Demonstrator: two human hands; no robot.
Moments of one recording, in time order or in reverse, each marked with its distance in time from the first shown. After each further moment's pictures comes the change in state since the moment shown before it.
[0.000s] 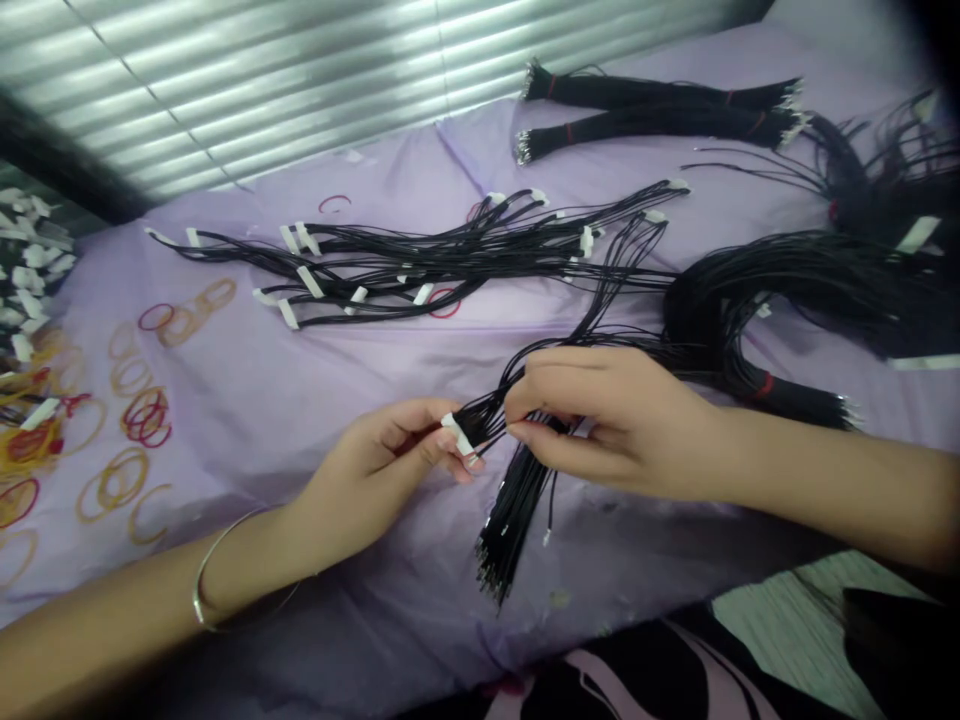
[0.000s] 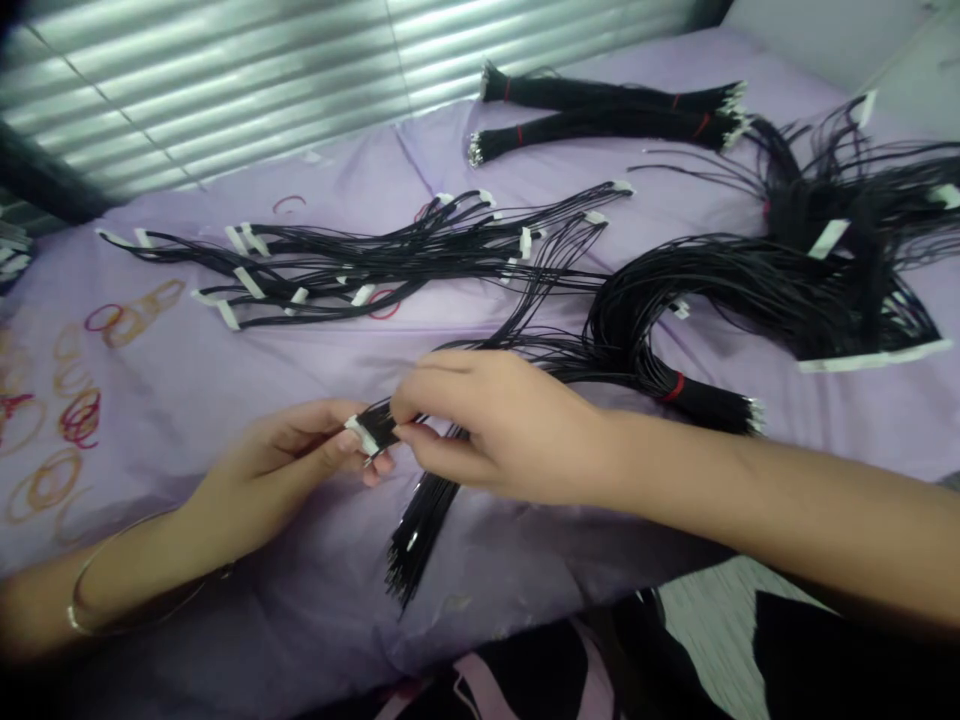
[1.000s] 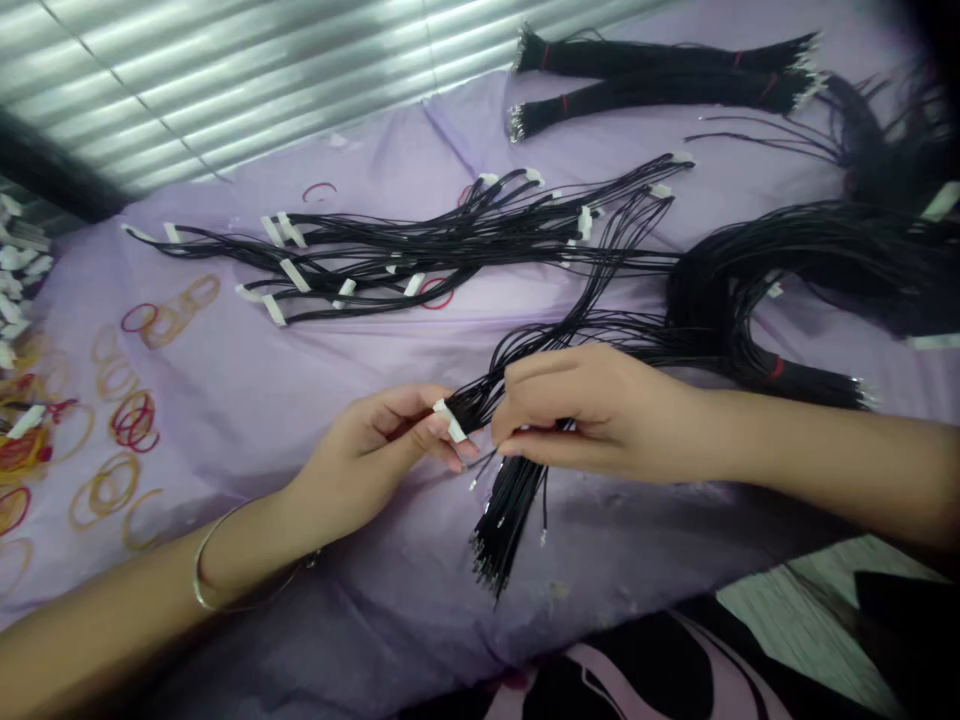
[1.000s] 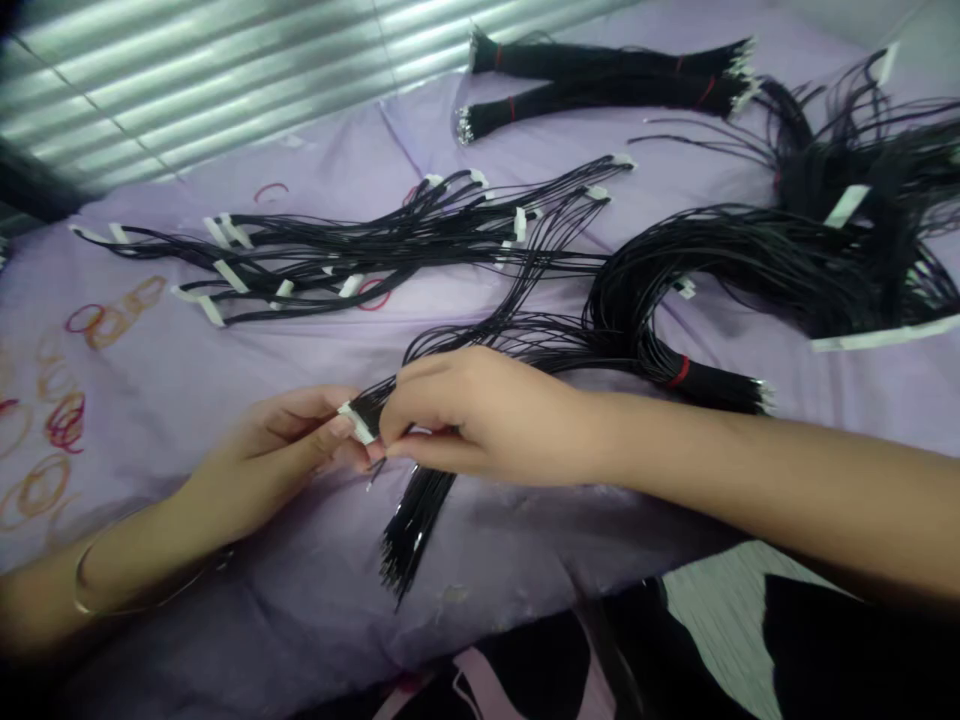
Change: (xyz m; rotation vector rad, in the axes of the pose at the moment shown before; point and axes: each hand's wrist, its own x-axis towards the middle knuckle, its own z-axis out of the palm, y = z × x) left_hand 0.008 -0.008 -0.008 -0.083 -0.053 -0.038; right_hand 0.003 0.011 0.002 0.222 -0.115 -0.034
